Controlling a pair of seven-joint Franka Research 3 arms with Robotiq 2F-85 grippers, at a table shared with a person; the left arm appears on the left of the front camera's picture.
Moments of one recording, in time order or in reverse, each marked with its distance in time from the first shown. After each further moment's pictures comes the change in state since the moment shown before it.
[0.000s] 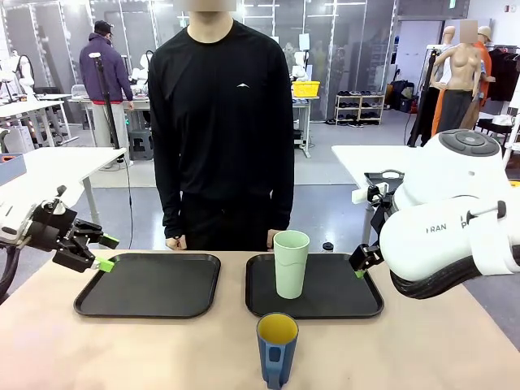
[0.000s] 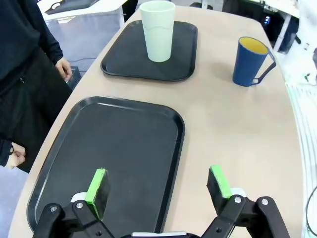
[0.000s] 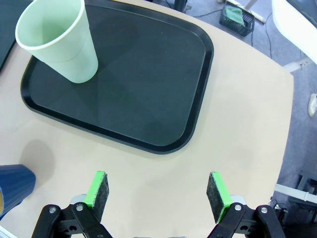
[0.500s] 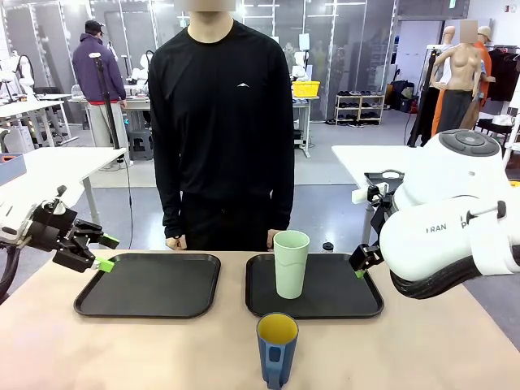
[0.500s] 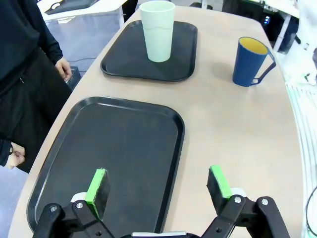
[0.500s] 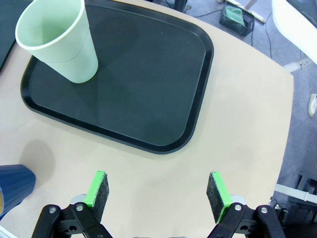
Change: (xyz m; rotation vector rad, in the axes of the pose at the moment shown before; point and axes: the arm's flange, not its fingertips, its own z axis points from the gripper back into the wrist) left arm 0.000 0.000 0.000 0.000 0.000 0.000; right arm 0.000 0.000 0.000 0.000 0.000 0.000
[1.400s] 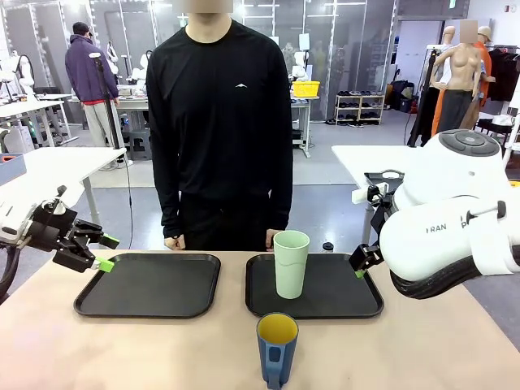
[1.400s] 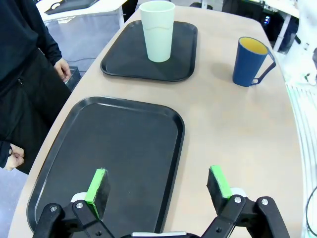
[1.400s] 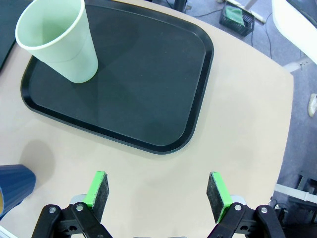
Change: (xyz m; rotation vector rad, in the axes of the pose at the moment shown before) left arm 0.000 0.000 0.000 0.000 0.000 0.000; right arm 0.000 0.000 0.000 0.000 0.000 0.000
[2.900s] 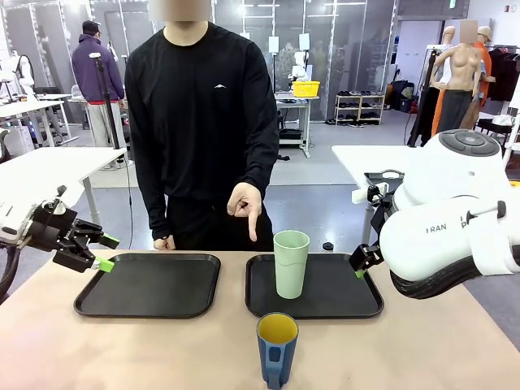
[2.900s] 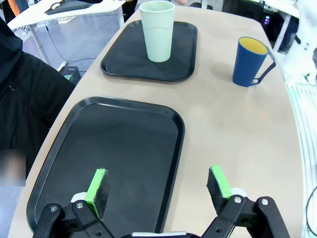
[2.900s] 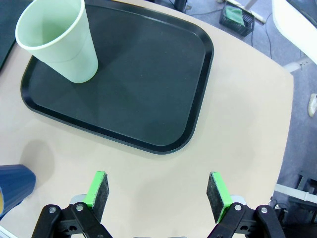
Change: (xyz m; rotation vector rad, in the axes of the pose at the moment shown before) left arm 0.000 0.000 0.000 0.000 0.000 0.000; right arm 0.000 0.000 0.000 0.000 0.000 0.000
